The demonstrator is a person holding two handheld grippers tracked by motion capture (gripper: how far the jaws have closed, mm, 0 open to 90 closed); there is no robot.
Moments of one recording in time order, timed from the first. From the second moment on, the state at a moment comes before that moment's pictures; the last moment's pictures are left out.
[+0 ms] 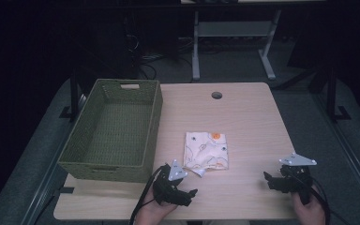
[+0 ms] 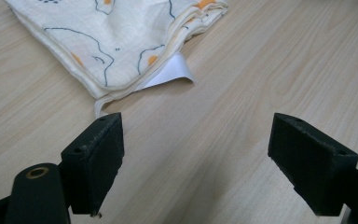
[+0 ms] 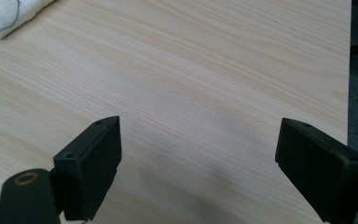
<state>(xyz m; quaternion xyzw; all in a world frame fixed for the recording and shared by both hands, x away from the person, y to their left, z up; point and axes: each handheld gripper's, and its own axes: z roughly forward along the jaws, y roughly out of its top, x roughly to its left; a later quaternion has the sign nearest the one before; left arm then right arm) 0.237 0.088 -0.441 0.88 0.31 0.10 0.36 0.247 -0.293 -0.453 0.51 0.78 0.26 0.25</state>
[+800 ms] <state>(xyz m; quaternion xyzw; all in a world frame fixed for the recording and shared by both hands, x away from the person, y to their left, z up) 0.259 0.062 -0.411 0.89 0.30 0.09 0.32 0.249 -0.289 -0.451 0.51 0.78 0.27 0.25</state>
